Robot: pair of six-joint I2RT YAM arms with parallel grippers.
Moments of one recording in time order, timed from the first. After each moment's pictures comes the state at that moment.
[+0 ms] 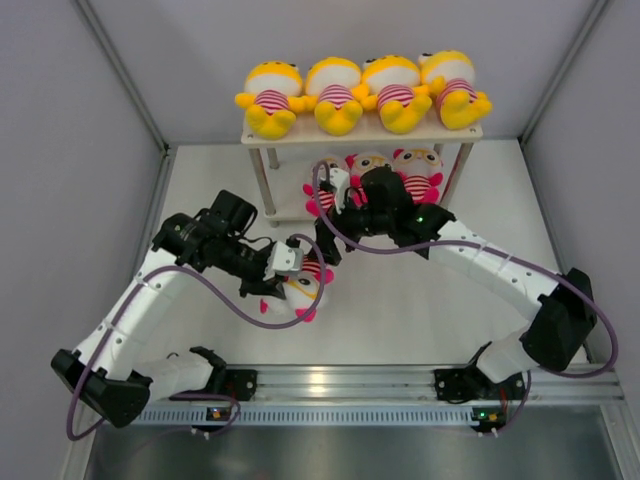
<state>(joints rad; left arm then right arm) -0.53 1.15 1.32 -1.34 0.77 1.00 0.79 1.46 1.32 -0.36 -0.46 0.04</state>
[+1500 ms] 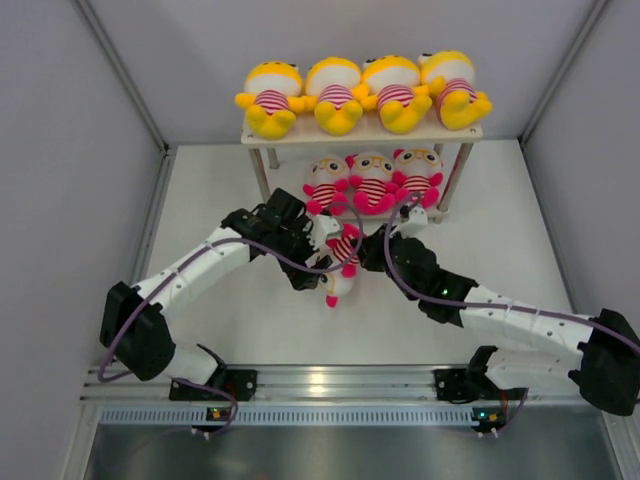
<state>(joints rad) -0.60 1.42 1.19 -0.84 0.36 0.41 0.95 1.12 0.71 0.17 0.44 0.76</state>
